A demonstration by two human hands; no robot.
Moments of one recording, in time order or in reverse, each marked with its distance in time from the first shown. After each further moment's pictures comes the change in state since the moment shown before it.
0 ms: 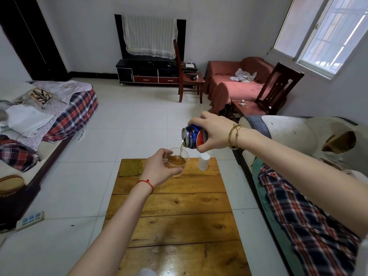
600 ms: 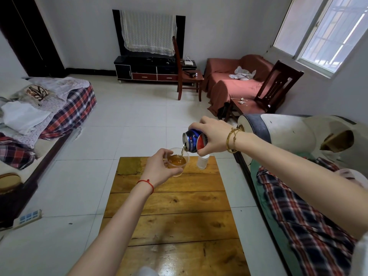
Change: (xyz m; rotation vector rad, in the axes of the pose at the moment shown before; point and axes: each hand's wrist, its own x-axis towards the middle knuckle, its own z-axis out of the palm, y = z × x) left_hand 0.003 -0.004 0.005 -0.015 -0.010 -0.007; right_hand 0.006 0.005 0.018 -0.029 -0.052 0.011
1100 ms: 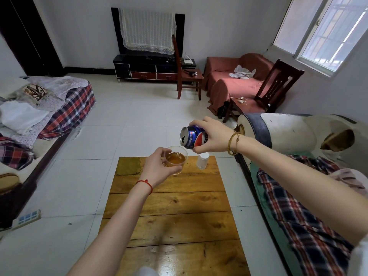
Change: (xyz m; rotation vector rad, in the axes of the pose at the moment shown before) left_hand 0.008 -0.003 0.000 -0.057 0.035 0.014; right_hand 0.008 0.008 0.015 0.316 0.067 0.040
